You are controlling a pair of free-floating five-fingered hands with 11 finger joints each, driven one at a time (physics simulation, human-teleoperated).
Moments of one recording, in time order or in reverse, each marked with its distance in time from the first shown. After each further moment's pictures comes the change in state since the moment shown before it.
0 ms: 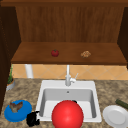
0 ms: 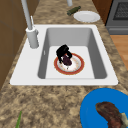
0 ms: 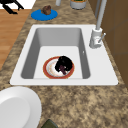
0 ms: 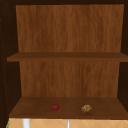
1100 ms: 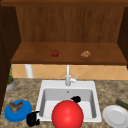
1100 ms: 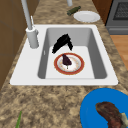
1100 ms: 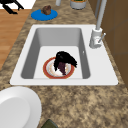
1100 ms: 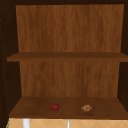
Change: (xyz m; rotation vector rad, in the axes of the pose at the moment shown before) left hand 0.000 0.000 0.000 0.000 0.000 0.000; right hand -0.027 -0.045 0.057 -0.129 -0.028 0.041
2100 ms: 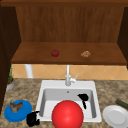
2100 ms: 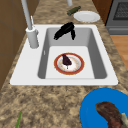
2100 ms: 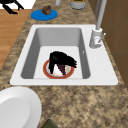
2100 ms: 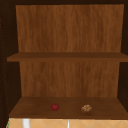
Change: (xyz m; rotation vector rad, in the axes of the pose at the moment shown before) left hand 0.000 0.000 0.000 0.000 0.000 0.000; right hand -0.056 -0.029 0.071 -0.125 0.025 0.011
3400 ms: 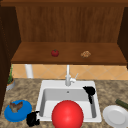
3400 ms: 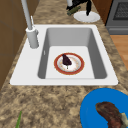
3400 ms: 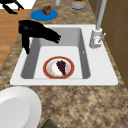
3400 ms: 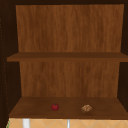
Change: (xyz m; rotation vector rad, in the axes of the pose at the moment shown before) left hand 0.000 0.000 0.000 0.000 0.000 0.000; right hand 0.003 -0.138 0.168 -0.105 0.049 0.001
